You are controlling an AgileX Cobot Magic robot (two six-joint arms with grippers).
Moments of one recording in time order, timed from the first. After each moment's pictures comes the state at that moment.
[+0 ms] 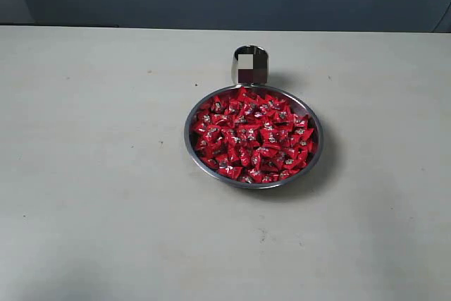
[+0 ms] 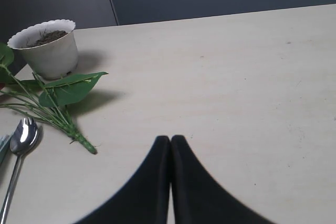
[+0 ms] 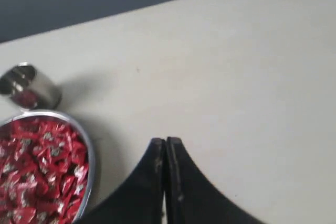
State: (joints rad) left arm 0.22 0.00 -0.01 0.14 0.37 -0.01; right arm 0.04 0.98 -0.60 0.39 0.34 -0.17
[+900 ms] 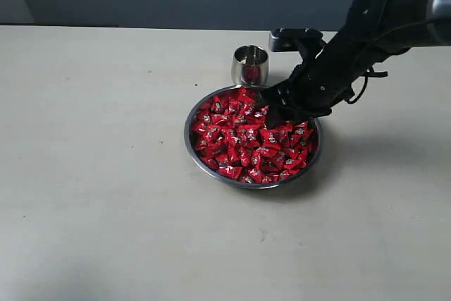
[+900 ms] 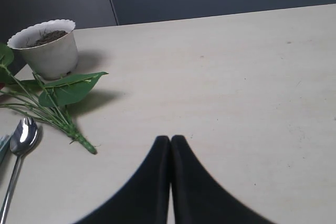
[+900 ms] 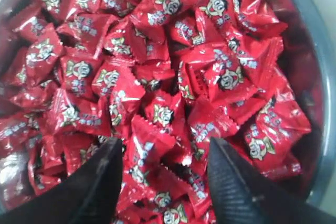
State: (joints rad) left arm 0.22 0.00 -0.01 0.14 0.37 -0.01; right arm 0.48 1.94 -1.22 0.47 0.67 -0.36
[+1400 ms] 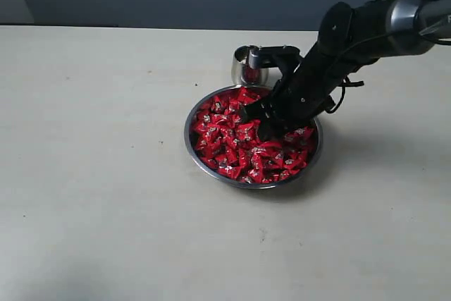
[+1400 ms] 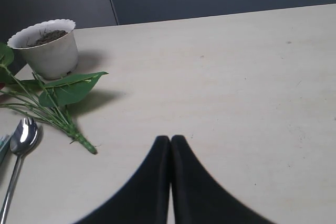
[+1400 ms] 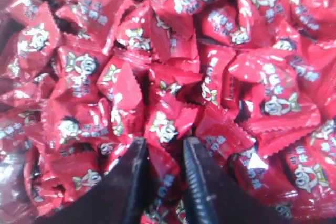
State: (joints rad) left arm 0.22 0.00 -0.01 0.14 0.37 -0.01; right arm 0.53 2.03 -1.27 0.46 0.69 -0.36
